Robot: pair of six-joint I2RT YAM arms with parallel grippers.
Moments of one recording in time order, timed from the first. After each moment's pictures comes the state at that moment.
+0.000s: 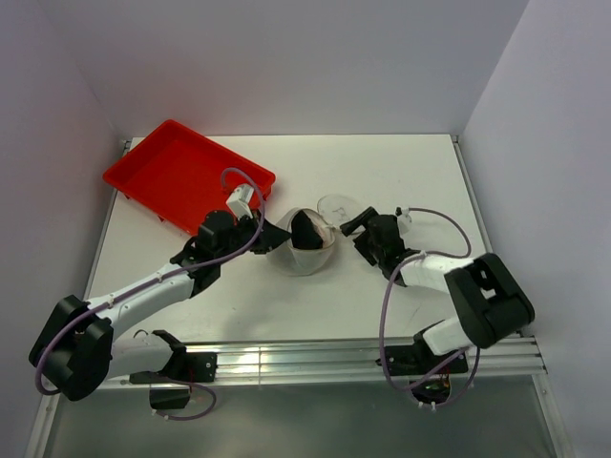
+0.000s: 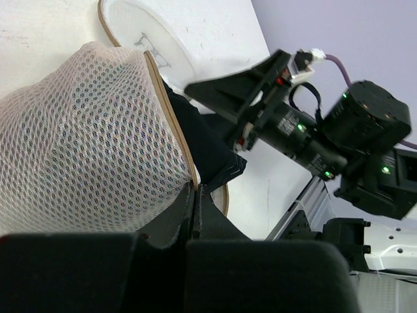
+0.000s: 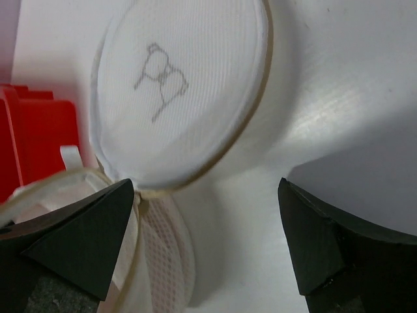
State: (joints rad) left arm -0.63 1.20 0.61 0.33 0.22 -0.78; right arm 0.42 1.40 0.45 0.31 0.19 1.13
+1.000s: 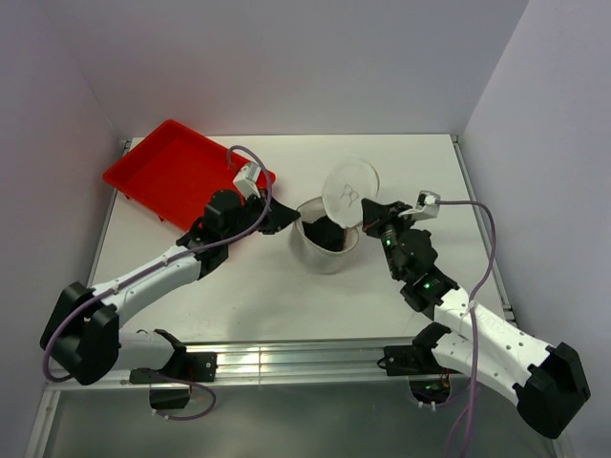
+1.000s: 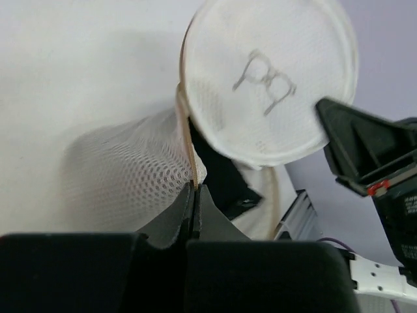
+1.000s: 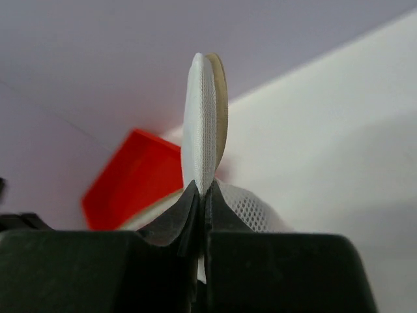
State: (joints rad) left arm -0.64 1.28 0.80 0.29 0.22 -0.77; right arm 0.63 0.81 0.48 0.43 0.50 0.66
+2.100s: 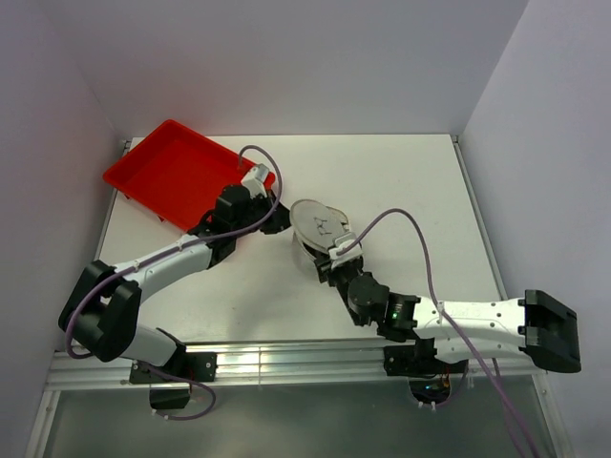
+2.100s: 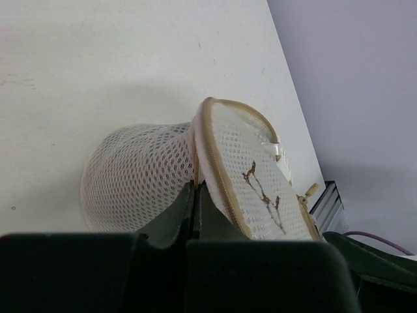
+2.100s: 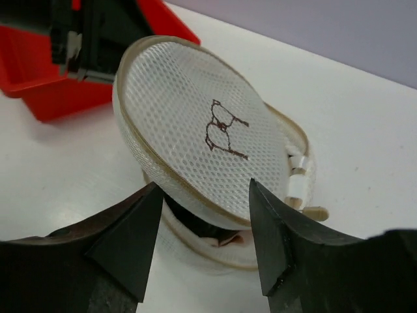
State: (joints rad) left arm -0.60 1.44 0.84 0.26 0.27 -0.73; right arm 1.24 1.01 0.42 0.51 0.91 -0.05
